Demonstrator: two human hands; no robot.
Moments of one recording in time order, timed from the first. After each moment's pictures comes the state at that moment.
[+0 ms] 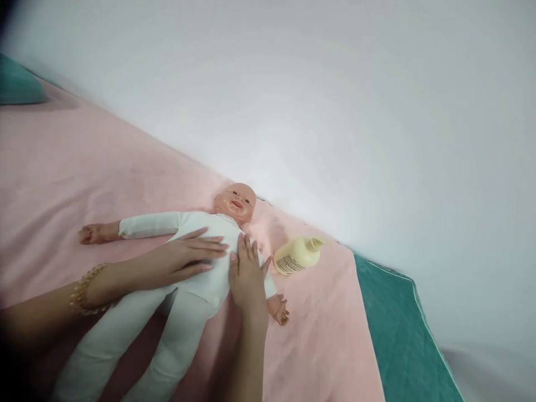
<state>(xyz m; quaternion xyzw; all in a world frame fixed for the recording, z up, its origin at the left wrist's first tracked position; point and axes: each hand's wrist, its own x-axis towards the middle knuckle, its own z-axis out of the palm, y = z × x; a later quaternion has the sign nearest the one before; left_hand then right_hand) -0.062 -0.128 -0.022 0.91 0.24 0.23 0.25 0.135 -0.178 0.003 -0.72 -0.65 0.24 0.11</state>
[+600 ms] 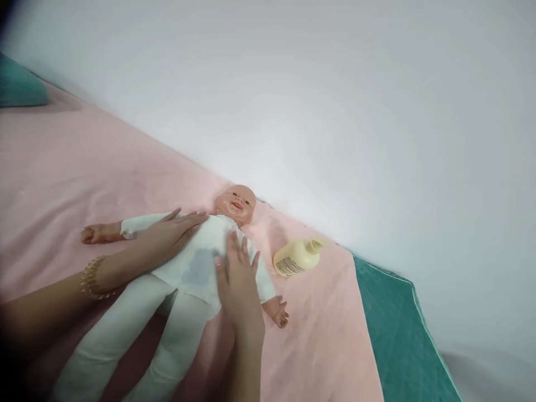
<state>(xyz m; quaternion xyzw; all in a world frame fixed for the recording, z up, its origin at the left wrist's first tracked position) -0.073 -0.105 -0.039 0.83 0.47 0.26 0.11 0.117 -0.191 0.025 -0.64 -0.70 0.26 0.16</state>
